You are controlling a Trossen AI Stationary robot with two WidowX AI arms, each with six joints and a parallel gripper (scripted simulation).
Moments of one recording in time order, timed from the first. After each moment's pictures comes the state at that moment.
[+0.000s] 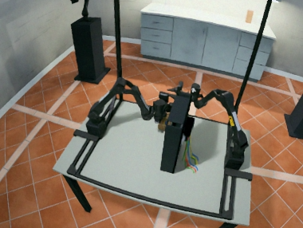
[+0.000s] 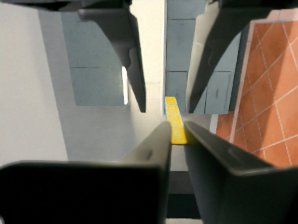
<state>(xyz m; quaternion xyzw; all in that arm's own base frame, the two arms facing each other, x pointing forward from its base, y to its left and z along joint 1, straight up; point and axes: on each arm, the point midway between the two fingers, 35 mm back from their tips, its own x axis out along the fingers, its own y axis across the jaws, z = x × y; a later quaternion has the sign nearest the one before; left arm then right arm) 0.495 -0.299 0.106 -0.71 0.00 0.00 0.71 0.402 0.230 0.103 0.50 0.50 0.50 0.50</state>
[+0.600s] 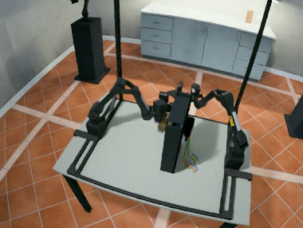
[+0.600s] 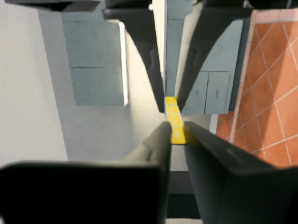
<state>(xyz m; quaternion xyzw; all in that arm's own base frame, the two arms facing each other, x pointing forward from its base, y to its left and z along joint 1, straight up) 0.495 -0.299 0.103 -0.70 0.00 0.00 0.71 0.402 0.230 0.103 0.50 0.50 0.50 0.50</state>
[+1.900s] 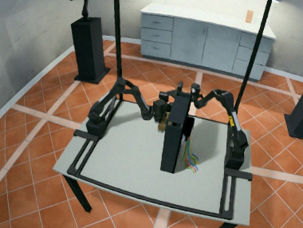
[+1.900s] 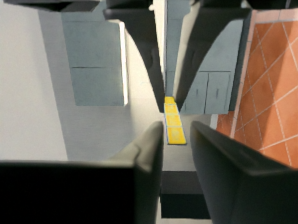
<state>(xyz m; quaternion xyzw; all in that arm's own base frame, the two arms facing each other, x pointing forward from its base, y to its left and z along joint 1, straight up) 0.495 -0.299 0.104 -0.71 0.00 0.00 0.71 0.402 0.230 0.103 0.50 0.50 0.50 0.50</state>
